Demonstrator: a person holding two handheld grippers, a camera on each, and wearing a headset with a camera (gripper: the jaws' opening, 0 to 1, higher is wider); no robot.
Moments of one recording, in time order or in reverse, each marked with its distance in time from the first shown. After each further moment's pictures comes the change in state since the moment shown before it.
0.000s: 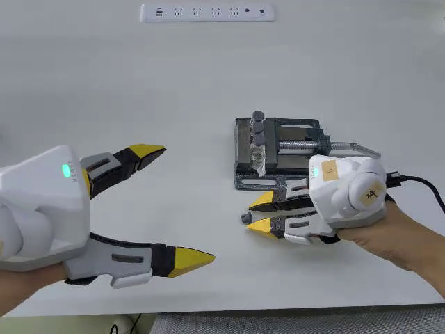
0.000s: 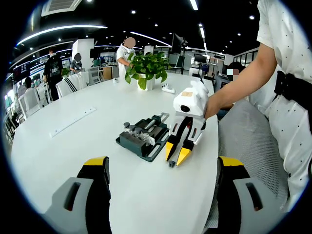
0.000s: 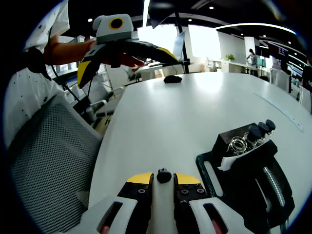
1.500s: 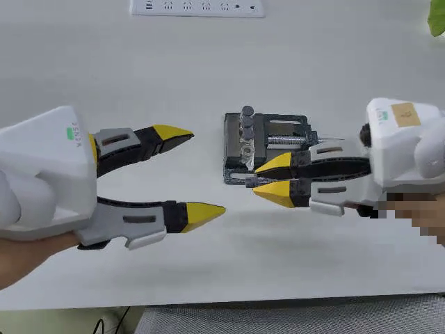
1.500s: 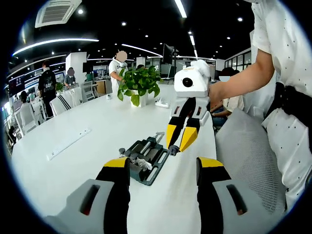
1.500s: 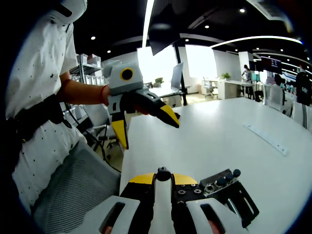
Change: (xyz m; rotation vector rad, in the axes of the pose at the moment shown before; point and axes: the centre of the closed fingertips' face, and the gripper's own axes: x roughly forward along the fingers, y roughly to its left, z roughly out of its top) left arm 0.006 0.003 0.036 0.078 -0.108 -0.058; right arm -0.092 0.015 0.100 0.001 -0.210 -0.016
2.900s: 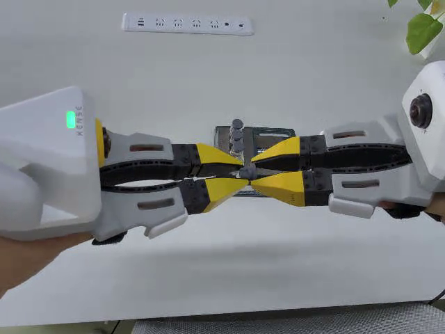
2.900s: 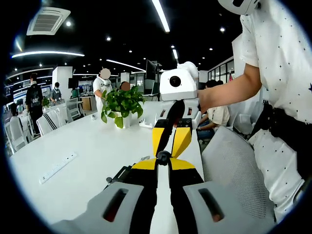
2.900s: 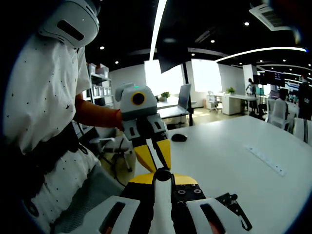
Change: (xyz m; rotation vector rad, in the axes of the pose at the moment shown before) left arm 0.023 -0.044 0.070 0.060 -0.128 -0.138; right arm -0.020 0.029 0.058 -0.032 -0.101 0.035
